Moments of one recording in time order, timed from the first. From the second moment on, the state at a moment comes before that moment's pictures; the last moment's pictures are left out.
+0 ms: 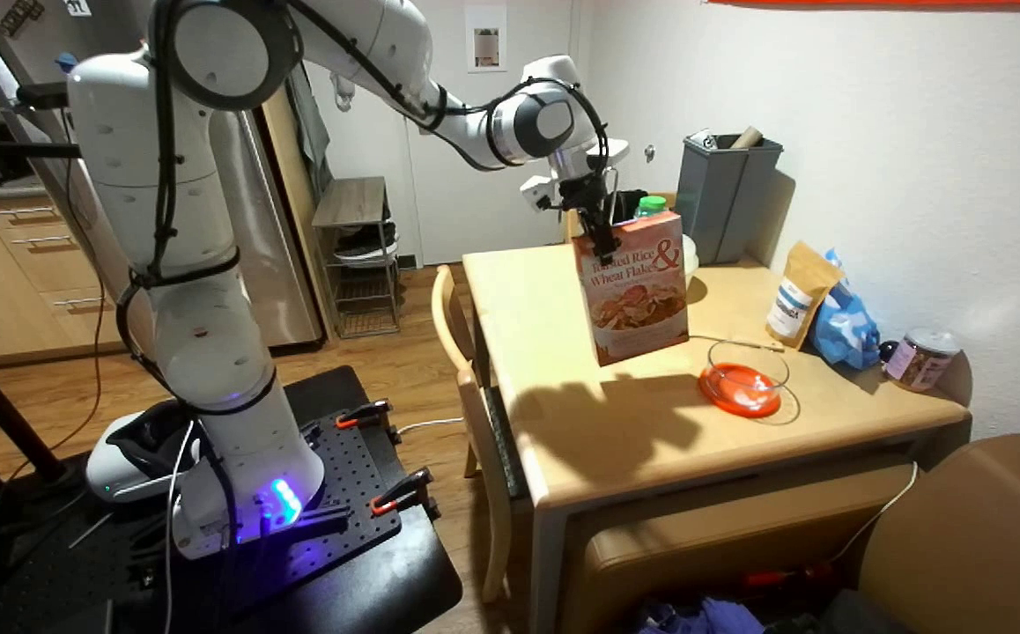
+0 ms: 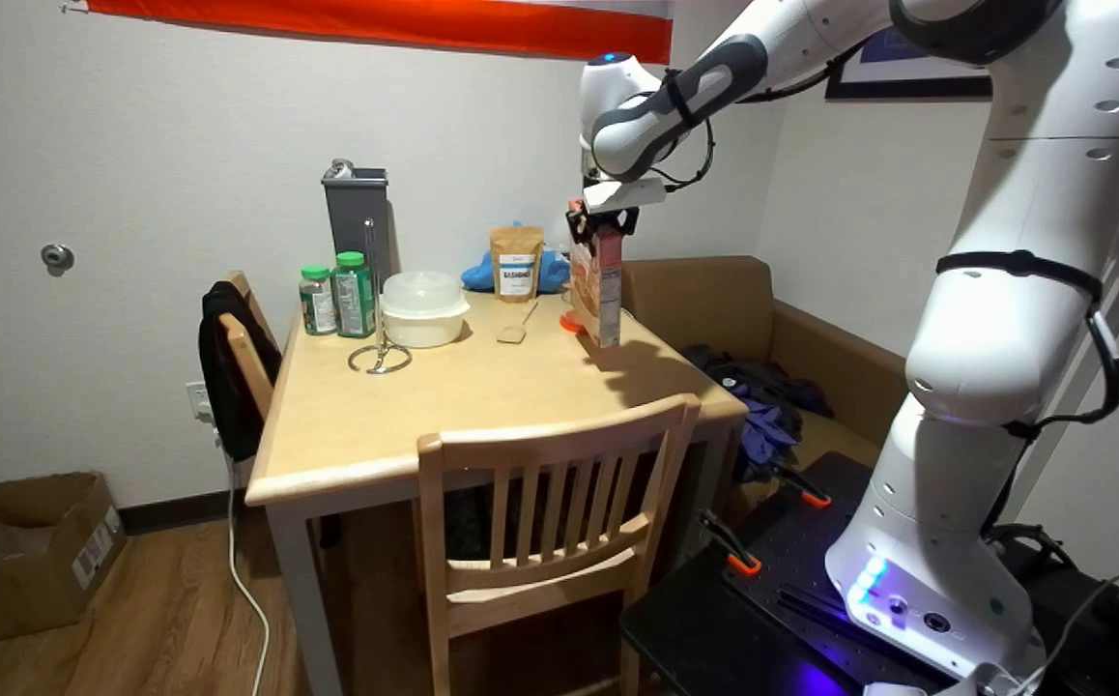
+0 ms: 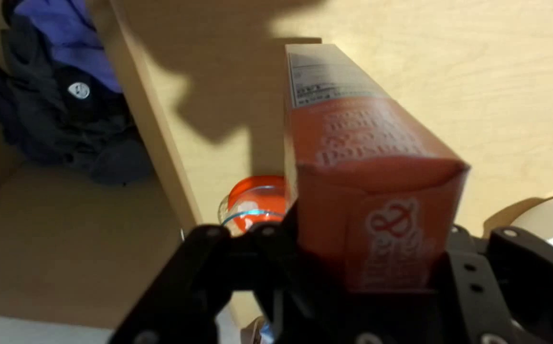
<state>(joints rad) 0.02 0.08 -0.05 -2.02 -0.41 2.33 0.65</state>
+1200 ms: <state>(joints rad) 0.18 0.36 0.00 -1.89 -0.76 1.97 0.93</state>
